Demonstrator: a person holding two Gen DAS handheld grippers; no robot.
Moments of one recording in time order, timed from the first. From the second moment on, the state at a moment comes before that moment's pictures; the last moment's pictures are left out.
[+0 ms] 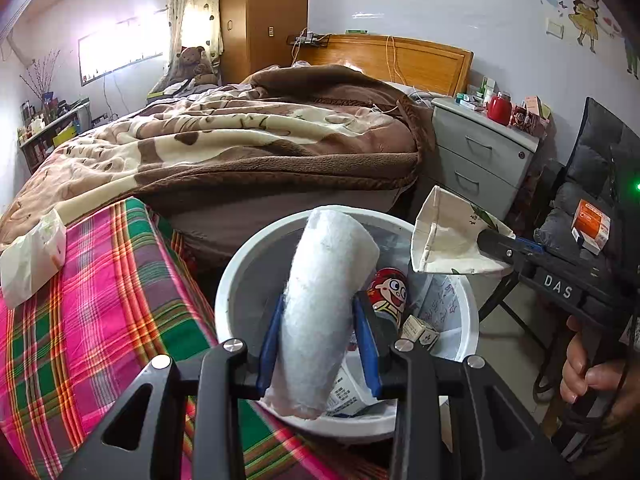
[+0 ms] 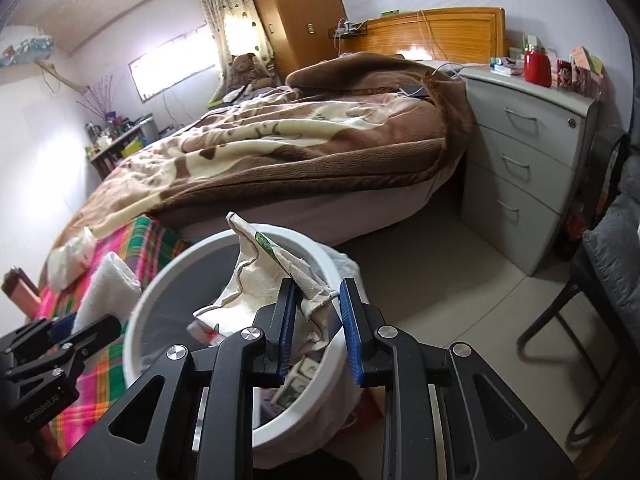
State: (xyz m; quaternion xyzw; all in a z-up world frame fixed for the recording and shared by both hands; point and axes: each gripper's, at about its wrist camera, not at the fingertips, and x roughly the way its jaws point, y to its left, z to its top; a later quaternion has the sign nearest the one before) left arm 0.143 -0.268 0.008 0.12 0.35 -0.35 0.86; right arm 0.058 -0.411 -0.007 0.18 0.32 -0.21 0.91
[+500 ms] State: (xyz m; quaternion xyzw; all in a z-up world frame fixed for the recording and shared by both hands) left arm 0.144 -0.277 0.005 0.11 0.35 -0.35 0.86; right arm 0.071 -0.409 -0.015 0.16 0.36 -0.20 0.90
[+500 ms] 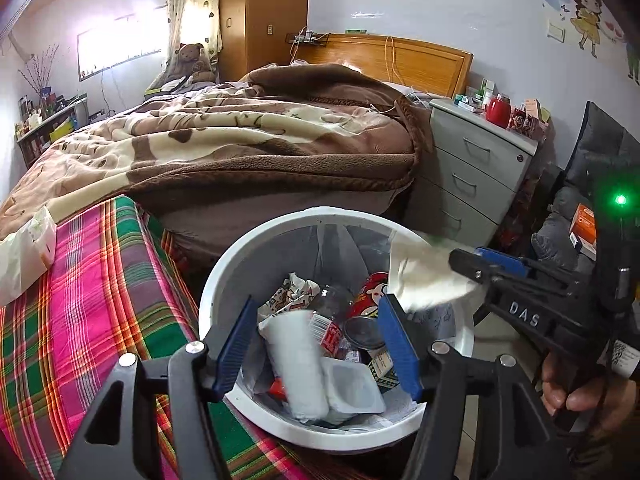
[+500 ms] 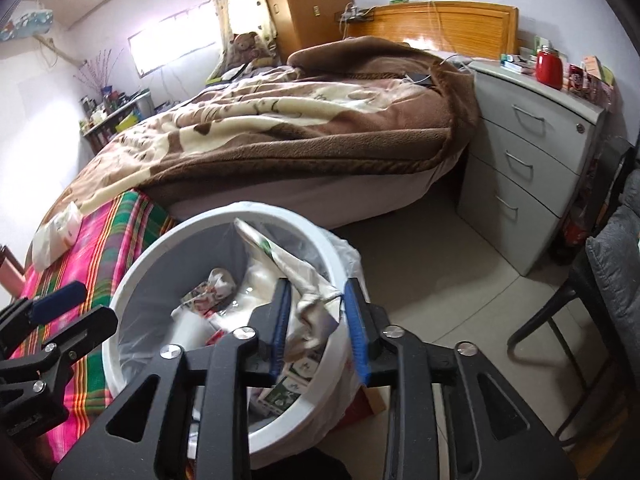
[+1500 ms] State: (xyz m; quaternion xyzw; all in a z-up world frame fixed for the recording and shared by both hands) left arm 0.094 -0.182 0.032 0.05 0.31 -0.29 0.91; right arm 0.030 -0.324 0.019 0.12 0.30 -0.16 0.93
